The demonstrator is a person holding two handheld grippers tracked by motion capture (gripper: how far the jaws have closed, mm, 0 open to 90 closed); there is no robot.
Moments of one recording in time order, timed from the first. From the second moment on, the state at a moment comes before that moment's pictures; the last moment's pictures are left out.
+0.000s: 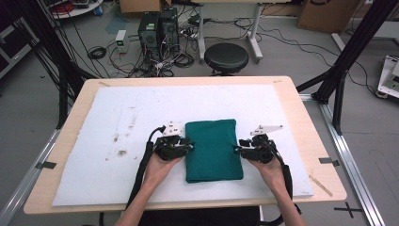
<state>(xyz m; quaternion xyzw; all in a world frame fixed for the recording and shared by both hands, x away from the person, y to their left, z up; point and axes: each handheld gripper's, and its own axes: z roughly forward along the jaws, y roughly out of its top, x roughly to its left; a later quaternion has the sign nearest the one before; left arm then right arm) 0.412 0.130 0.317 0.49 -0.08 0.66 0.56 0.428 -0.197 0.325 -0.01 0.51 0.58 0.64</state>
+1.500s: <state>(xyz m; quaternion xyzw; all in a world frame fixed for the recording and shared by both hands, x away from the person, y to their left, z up) 0.403 0.287 0.286 0.35 -0.04 0.72 0.61 0.427 -0.250 0.282 0.02 0.33 0.66 0.68</state>
